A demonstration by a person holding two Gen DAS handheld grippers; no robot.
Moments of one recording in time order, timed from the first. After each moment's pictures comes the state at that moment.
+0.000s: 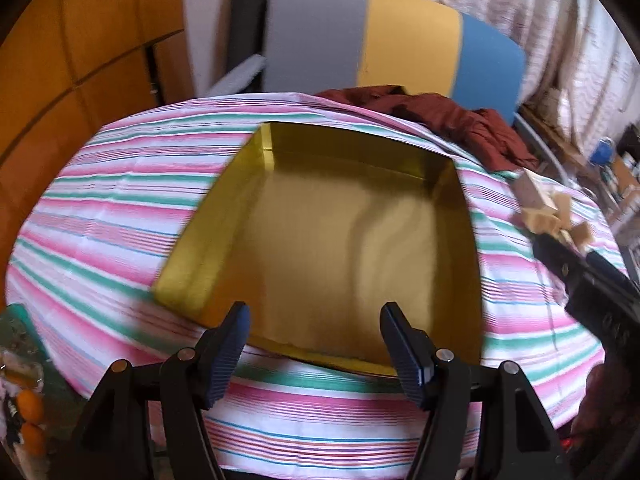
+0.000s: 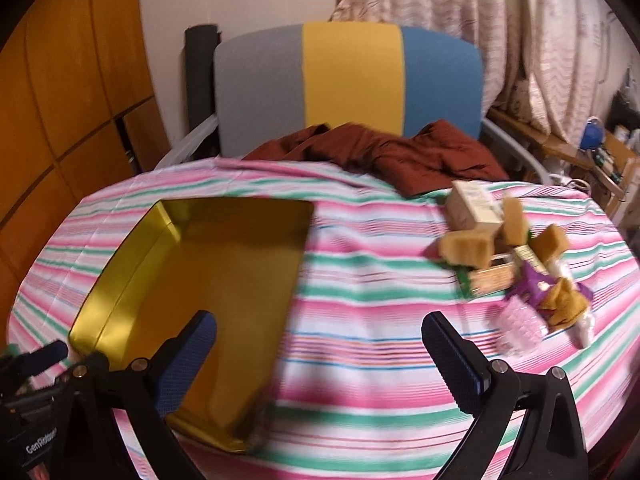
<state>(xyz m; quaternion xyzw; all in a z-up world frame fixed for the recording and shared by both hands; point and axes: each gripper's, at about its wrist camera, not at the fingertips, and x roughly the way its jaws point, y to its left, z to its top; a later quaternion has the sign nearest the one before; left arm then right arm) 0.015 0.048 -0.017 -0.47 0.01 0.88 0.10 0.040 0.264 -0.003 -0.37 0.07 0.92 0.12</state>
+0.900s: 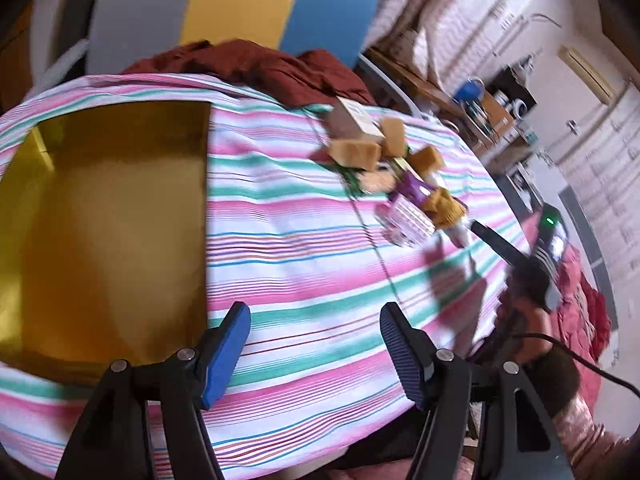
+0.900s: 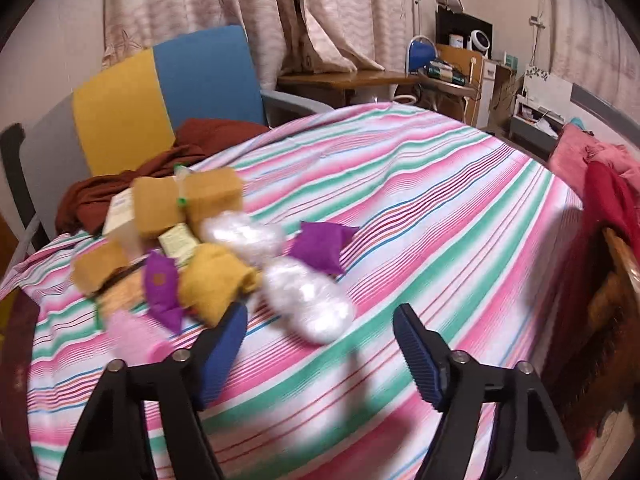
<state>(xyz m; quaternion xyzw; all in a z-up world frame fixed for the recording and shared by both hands) 0.034 0.187 -0.022 -0.52 -0.01 0.77 0.36 0.168 0.580 -0.073 -0.34 0.19 0.85 0.36</state>
